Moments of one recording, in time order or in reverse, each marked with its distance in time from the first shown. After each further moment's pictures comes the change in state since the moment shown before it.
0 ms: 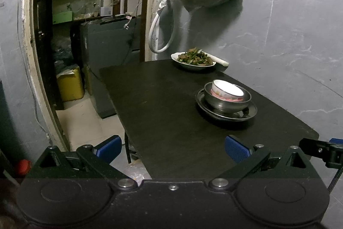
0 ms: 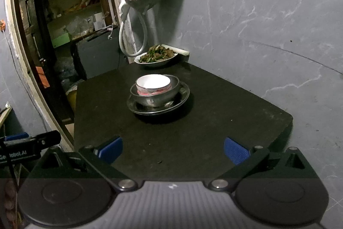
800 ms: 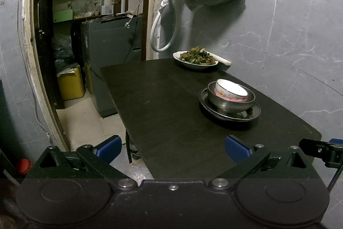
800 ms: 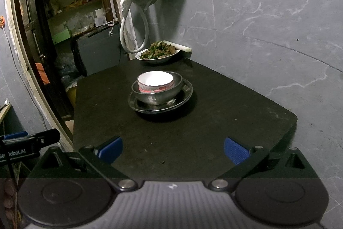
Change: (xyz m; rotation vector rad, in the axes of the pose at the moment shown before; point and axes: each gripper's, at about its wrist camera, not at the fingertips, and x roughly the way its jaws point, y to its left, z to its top) left arm 0.005 0.002 0.000 -0.004 0.007 0.007; right arm 0.011 0.003 0.002 -0.006 0.020 0.001
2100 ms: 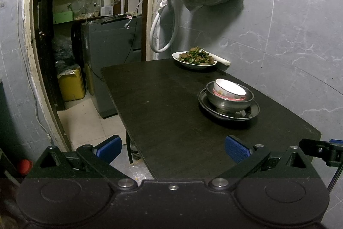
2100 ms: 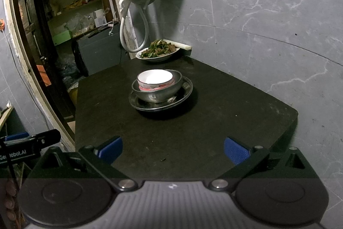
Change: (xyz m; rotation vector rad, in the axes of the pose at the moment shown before) left arm 0.000 -0.001 -0.001 0.001 -0.001 0.004; right arm 0.003 -0.003 -0.003 0.017 0.005 0.013
